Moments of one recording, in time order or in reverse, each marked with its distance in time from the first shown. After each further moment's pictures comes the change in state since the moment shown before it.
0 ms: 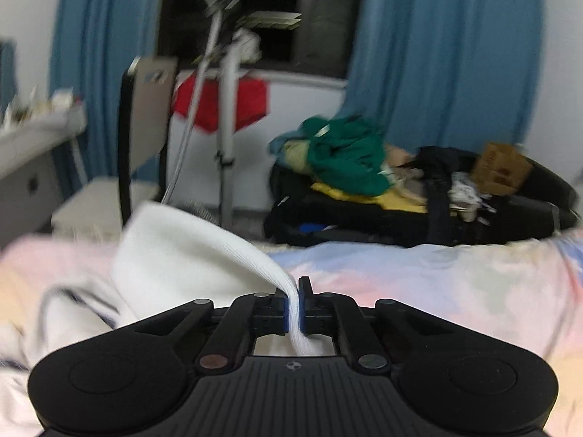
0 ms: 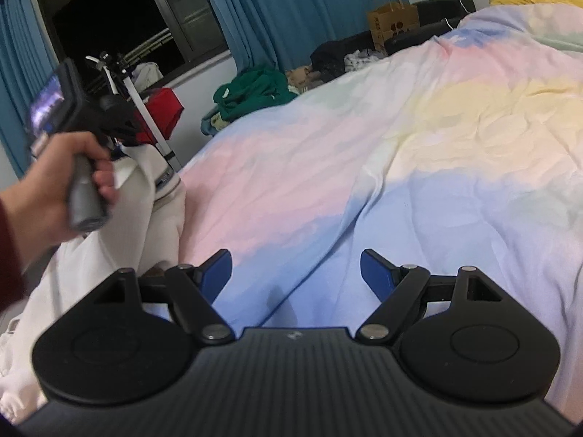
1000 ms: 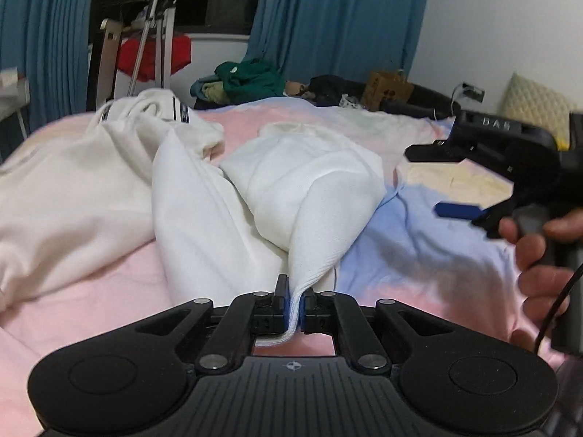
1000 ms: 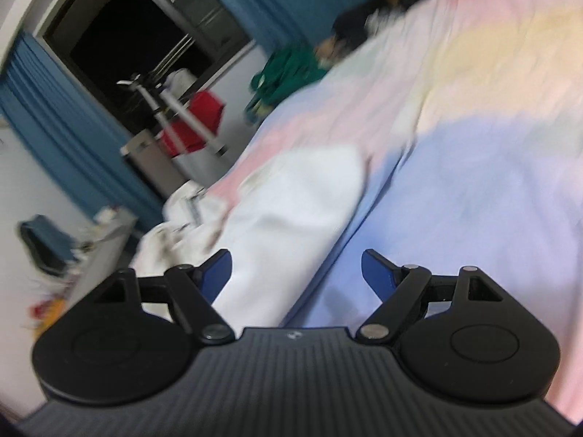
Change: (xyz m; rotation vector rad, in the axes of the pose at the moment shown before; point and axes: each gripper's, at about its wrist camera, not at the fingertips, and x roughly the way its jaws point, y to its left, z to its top) left arm -0.271 0.094 -0.285 0.102 0.134 -0.299; right arm -0.040 -0.020 -0.001 0.229 0.135 0.252
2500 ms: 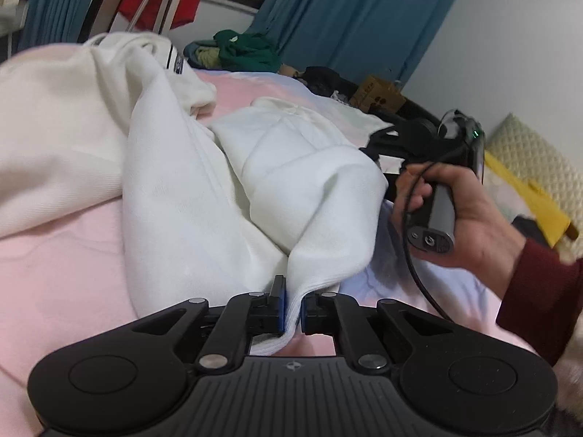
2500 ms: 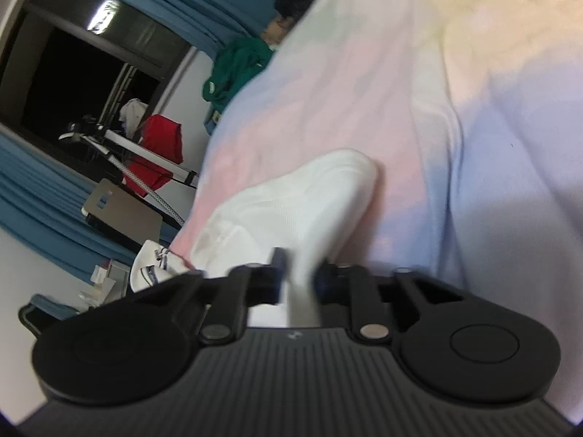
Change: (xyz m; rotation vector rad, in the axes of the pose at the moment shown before) left arm 0.053 0.012 0.007 -0.203 0.047 -0.162; right arm 0.149 -0.035 0.063 0.263 0.003 -0.049
